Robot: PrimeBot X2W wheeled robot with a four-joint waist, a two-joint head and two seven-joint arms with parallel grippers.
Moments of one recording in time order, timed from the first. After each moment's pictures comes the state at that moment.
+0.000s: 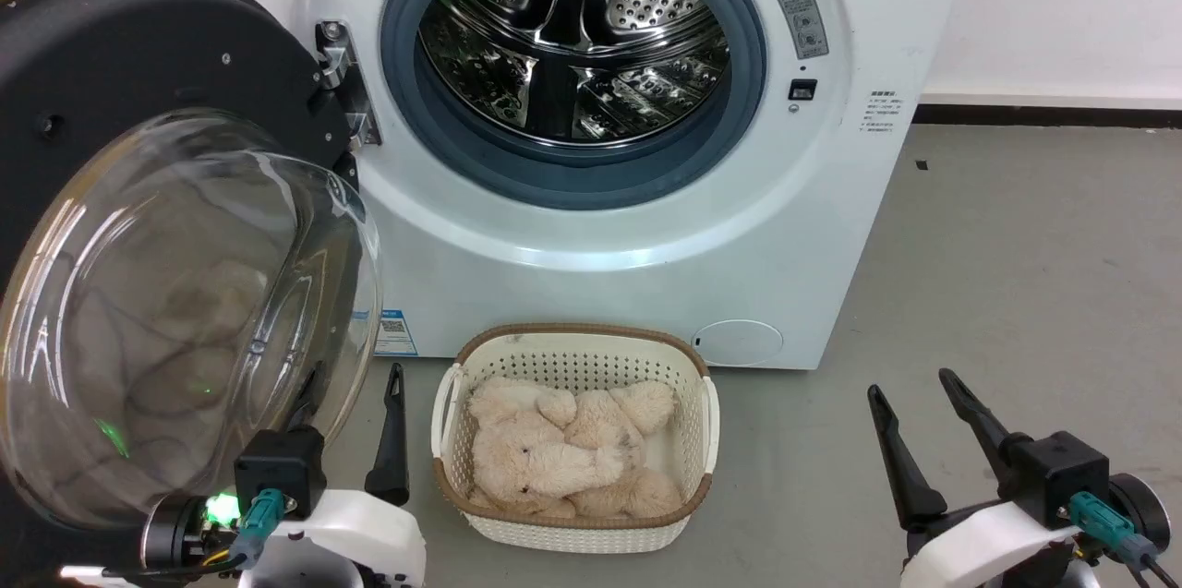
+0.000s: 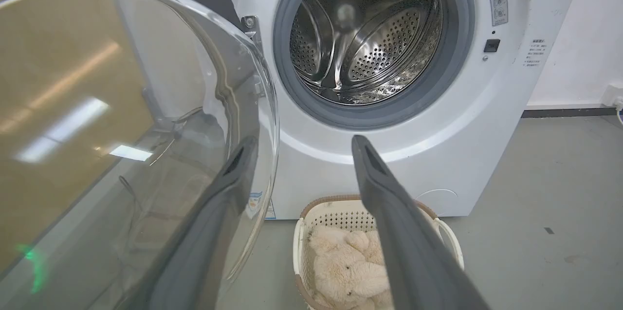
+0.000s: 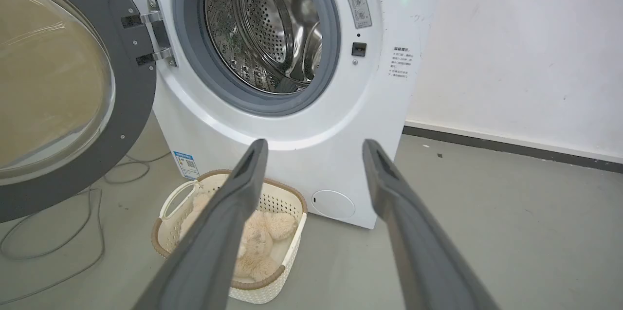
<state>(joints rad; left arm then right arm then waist) -0.01 0.05 -0.01 0.01 -0.01 0.01 -0.03 0.01 -0.05 0.00 0.01 0.04 0.13 -0.04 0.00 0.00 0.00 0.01</state>
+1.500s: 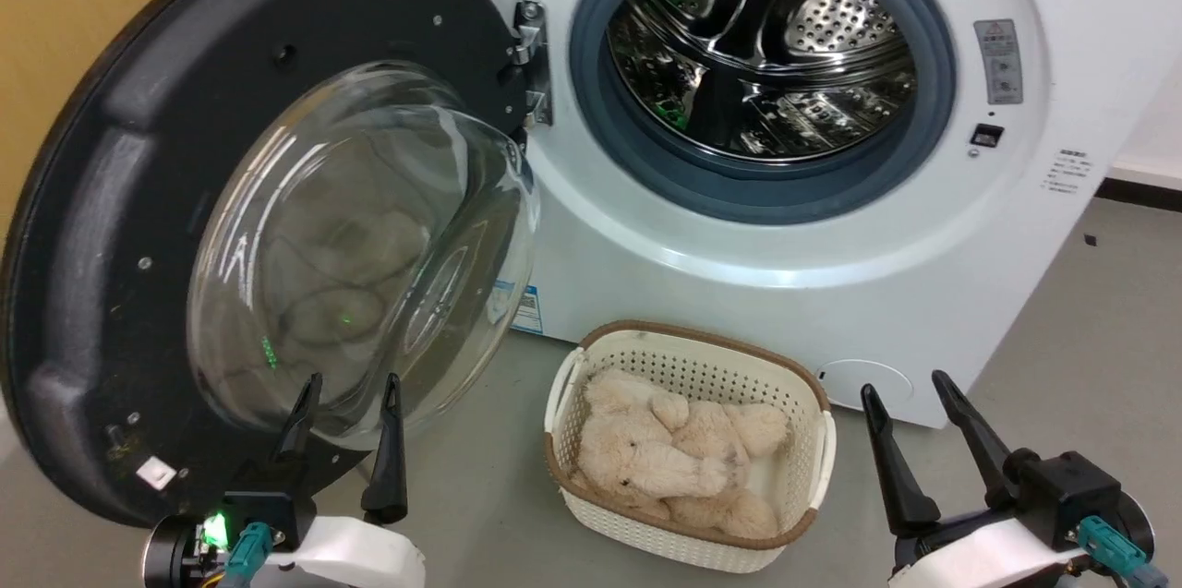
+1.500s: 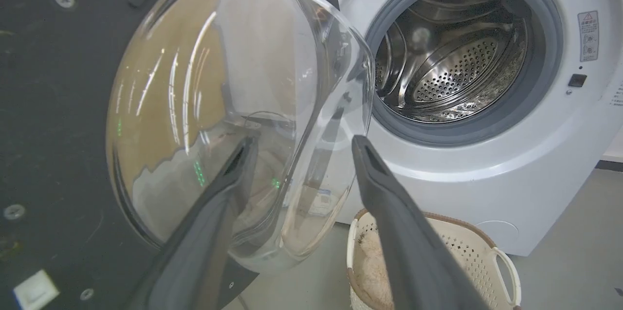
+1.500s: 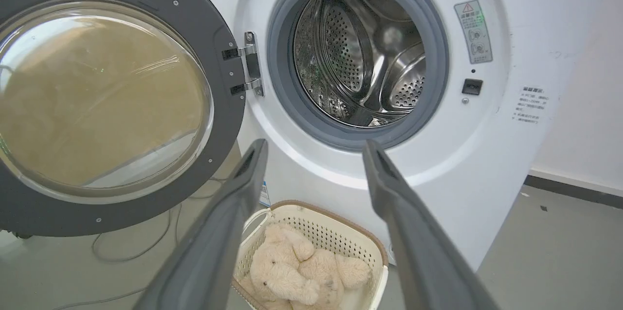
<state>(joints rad) 0.02 0.05 -0.01 0.01 -0.06 0.01 -0.13 0.03 -0.05 0.04 0.01 0.11 0.13 -0.13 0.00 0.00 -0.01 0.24</state>
